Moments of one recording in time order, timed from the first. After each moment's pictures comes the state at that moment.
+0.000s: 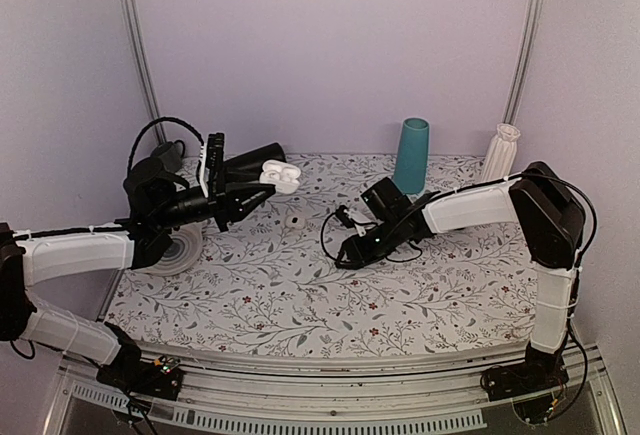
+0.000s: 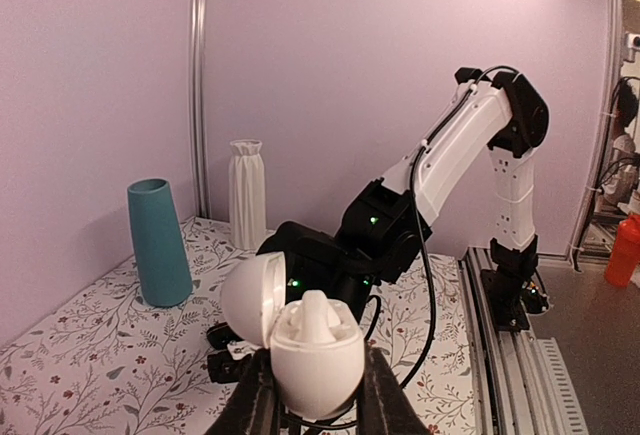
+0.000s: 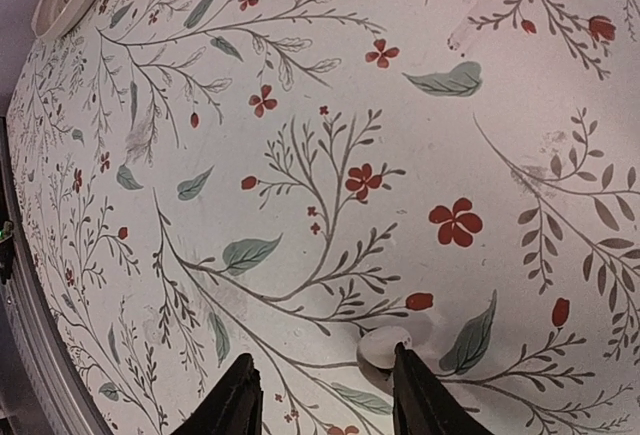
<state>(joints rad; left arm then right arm) -0.55 1.25 0.64 0.78 0.72 -0.15 0.76 2.00 1.27 -0.24 -0.35 0.25</state>
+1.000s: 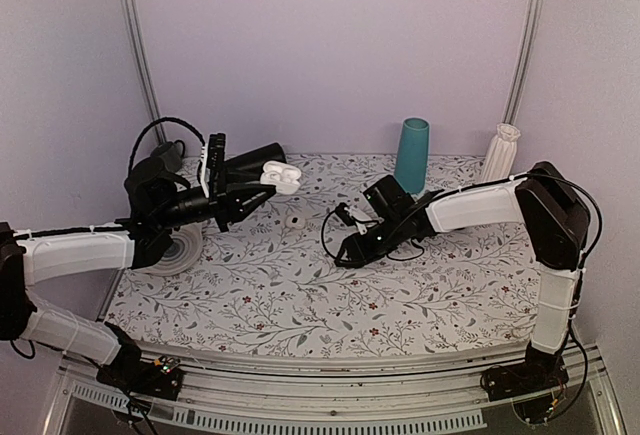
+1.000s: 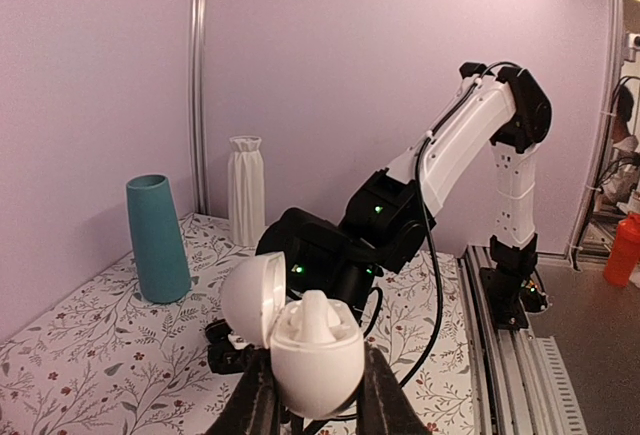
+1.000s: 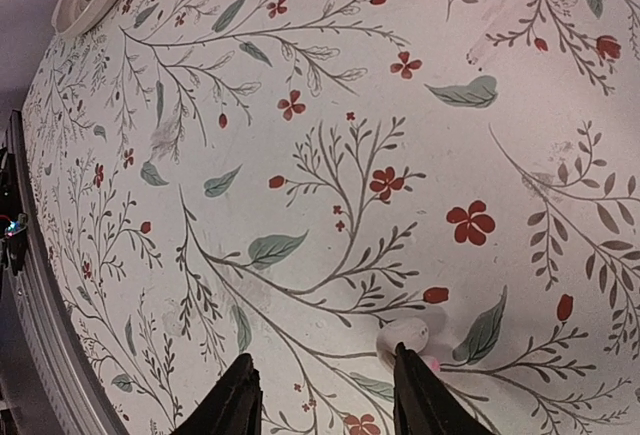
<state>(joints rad) -0.55 1.26 0.65 0.77 0.72 -0.15 0.76 1.97 1.26 -0.23 -0.38 0.24</state>
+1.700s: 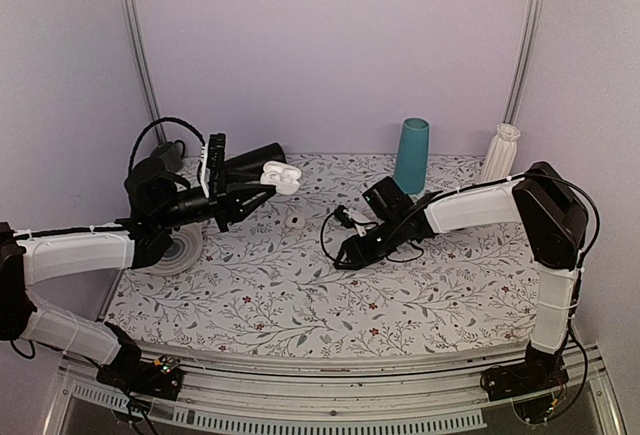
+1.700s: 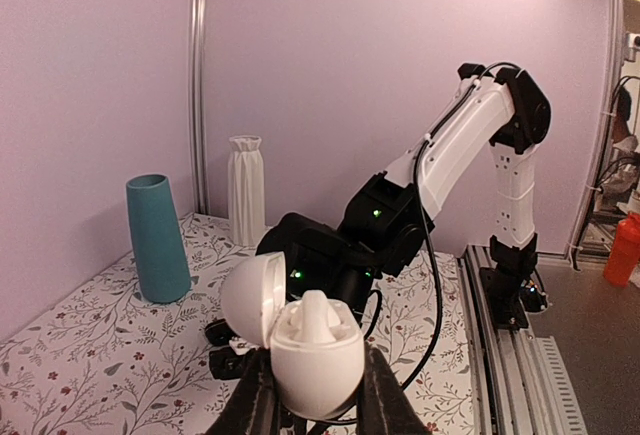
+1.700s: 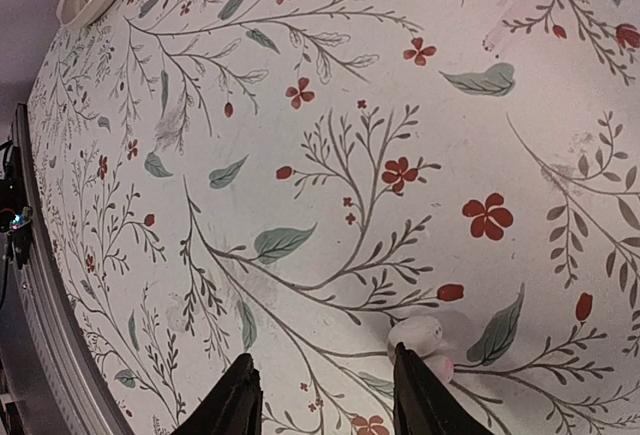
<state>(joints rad) -0.55 1.26 0.65 0.77 0.72 -0.15 0.76 1.99 1.26 -0.23 -0.41 0.24</state>
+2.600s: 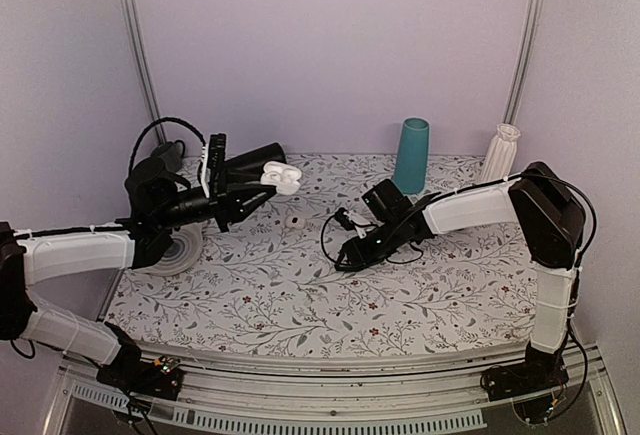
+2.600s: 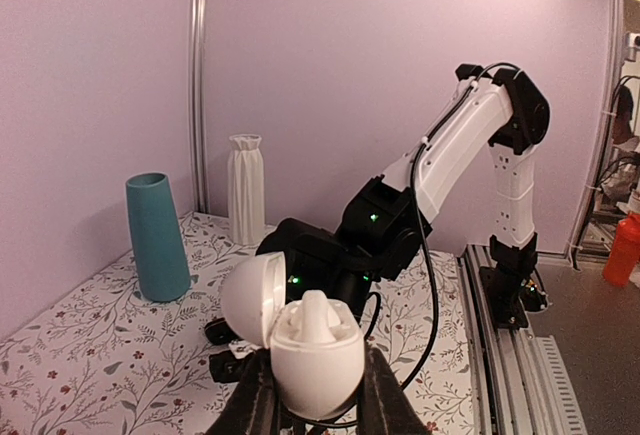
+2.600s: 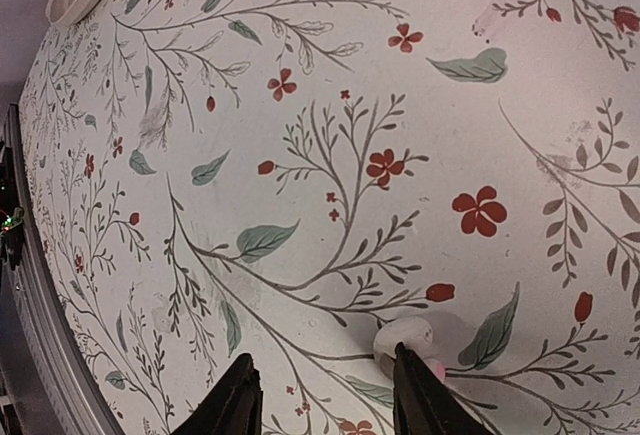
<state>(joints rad) -0.55 1.26 0.65 0.77 0.72 -0.15 0.76 2.00 1.26 -0.23 -0.40 0.24</state>
